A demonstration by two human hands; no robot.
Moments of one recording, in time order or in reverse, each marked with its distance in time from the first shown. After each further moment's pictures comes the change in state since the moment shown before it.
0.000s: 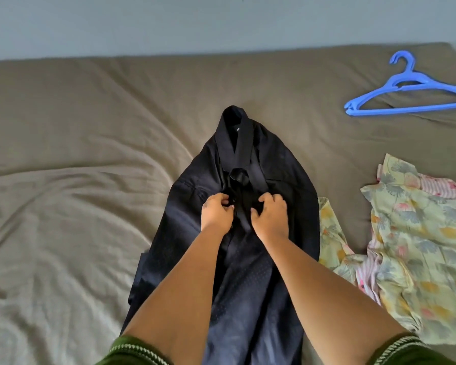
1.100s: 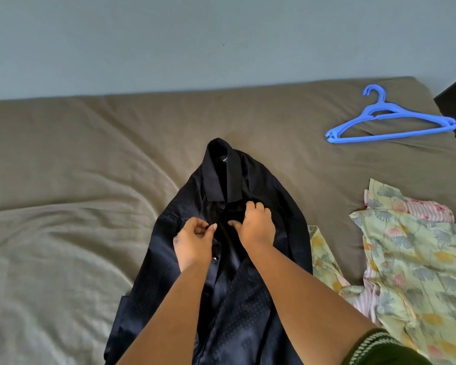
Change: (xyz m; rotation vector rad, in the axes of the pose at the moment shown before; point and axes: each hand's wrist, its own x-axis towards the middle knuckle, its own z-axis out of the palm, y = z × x) left_hand -0.015 0.013 -0.017 -0.197 0.368 0.031; right_hand 0.046 -0.029 -0.009 -0.175 -0.007 -0.015
